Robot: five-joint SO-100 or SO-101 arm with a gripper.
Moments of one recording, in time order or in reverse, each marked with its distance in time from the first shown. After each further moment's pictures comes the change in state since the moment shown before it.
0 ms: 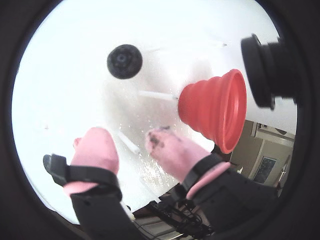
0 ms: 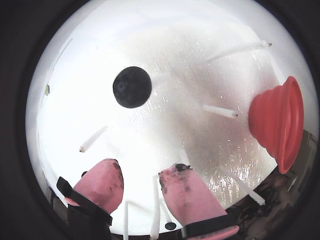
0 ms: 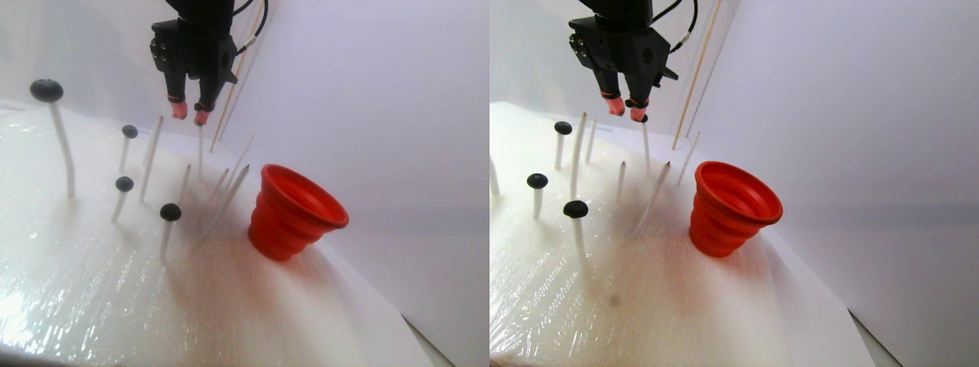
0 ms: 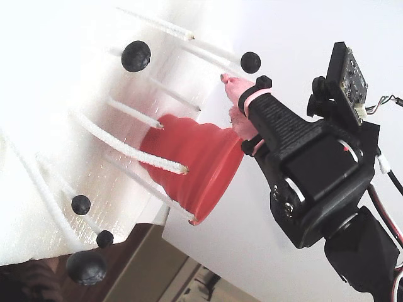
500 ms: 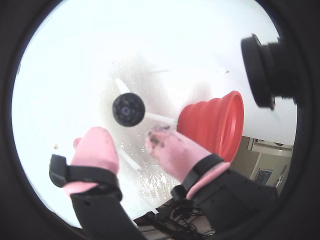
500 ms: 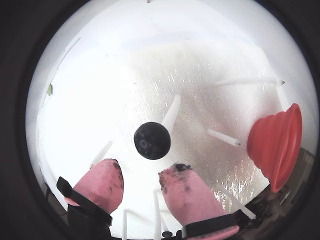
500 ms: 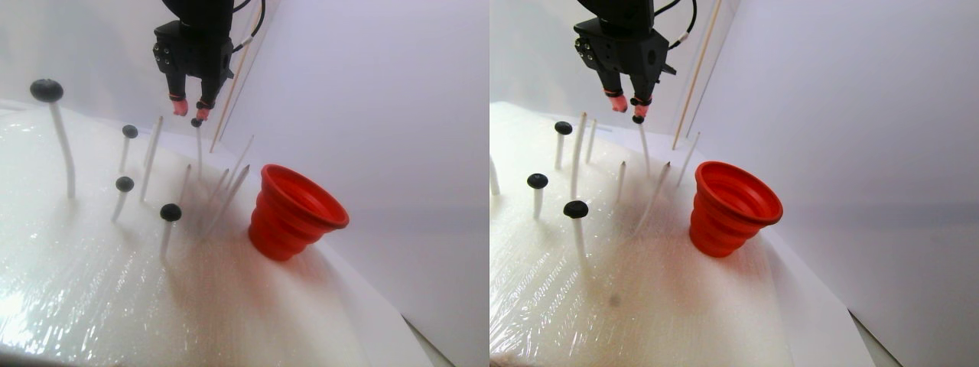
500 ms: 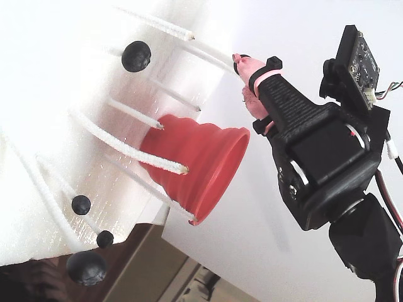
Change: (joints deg) arm 0.0 -2.5 -2.5 -4.0 -4.2
